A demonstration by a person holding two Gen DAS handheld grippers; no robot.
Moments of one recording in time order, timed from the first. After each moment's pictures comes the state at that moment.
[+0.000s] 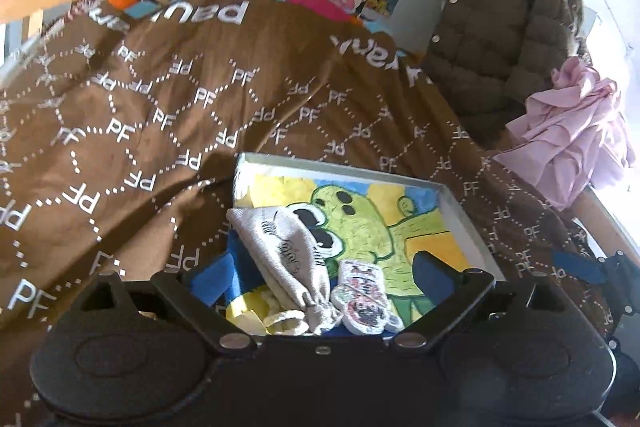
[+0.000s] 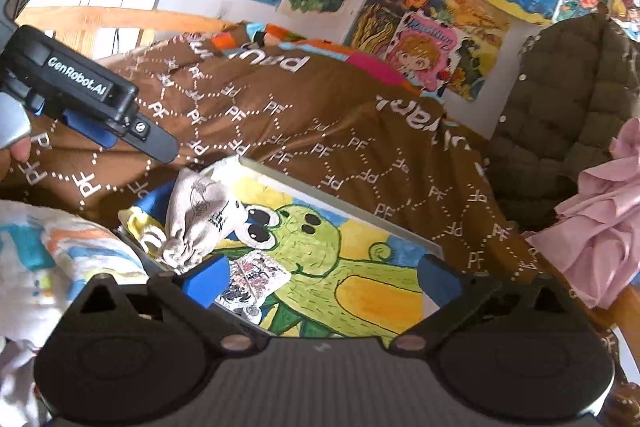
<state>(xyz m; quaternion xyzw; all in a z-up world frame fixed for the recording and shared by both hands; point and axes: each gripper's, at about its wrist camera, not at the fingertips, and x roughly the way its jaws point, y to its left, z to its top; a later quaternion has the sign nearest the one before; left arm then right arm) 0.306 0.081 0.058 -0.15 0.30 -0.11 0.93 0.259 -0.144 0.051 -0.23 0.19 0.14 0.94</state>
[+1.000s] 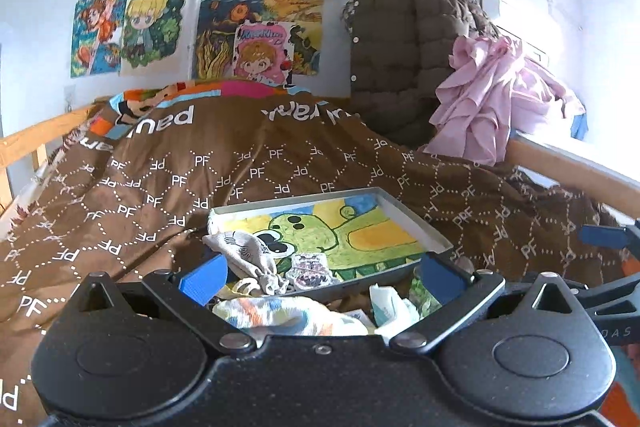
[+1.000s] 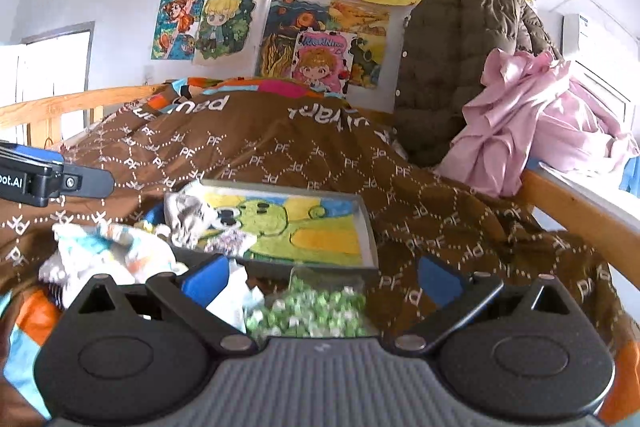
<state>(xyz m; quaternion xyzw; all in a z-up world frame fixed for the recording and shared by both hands) 0.129 0.006 0.075 0.00 0.17 -0.13 0.98 0.093 -0.228 0.058 -0.09 0.16 0.05 0.98</state>
